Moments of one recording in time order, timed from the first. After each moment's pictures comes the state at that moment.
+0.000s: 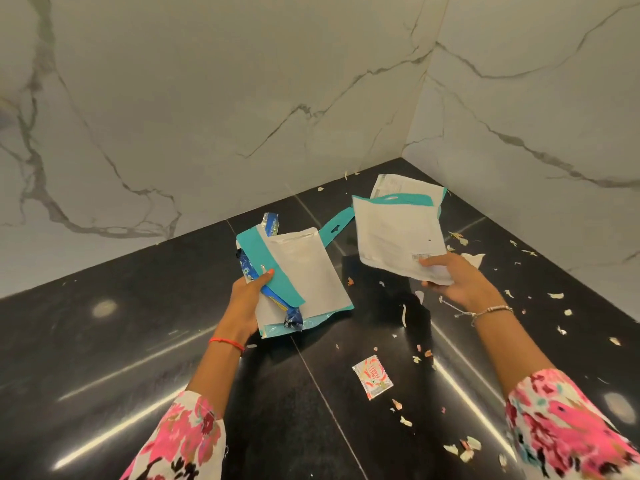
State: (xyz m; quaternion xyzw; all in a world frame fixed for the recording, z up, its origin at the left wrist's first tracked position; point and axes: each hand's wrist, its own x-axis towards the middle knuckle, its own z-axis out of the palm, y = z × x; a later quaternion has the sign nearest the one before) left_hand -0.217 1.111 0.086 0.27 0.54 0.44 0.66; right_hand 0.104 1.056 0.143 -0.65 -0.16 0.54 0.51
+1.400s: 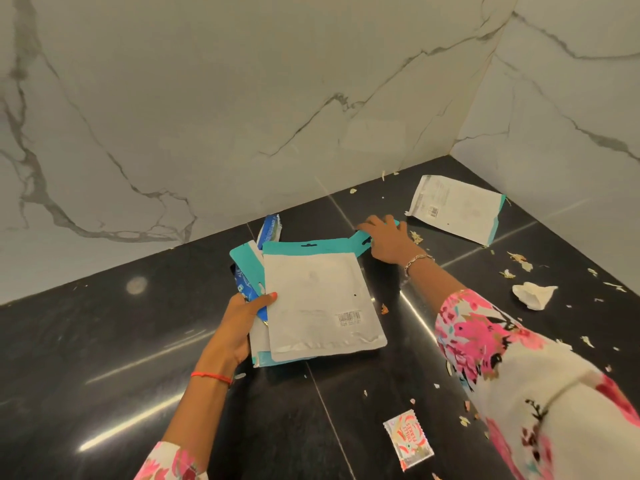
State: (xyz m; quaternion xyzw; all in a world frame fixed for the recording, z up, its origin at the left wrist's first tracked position) left_hand -0.250 1.134 0.074 0.27 0.56 0.43 0.65; right_hand 0.029 1.244 0.077 -0.66 -0.74 0.11 -0.04
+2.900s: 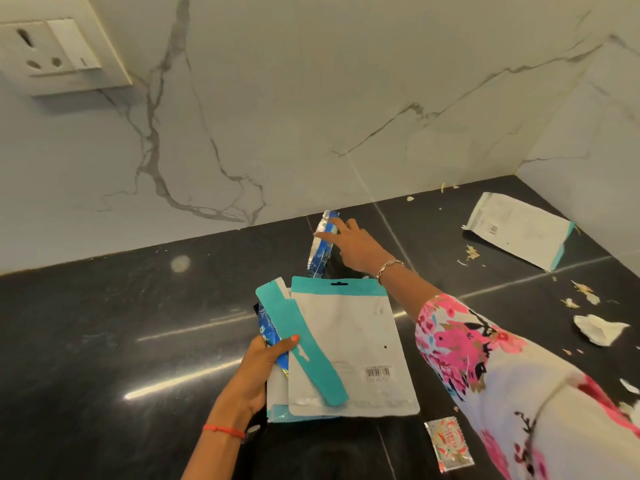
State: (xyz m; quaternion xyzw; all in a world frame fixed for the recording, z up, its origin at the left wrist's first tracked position) left_hand -0.297 1.040 0.063 0.20 0.52 0.44 0.70; right_hand -0.121 1.230 0.098 -0.50 -0.86 0.06 -0.04
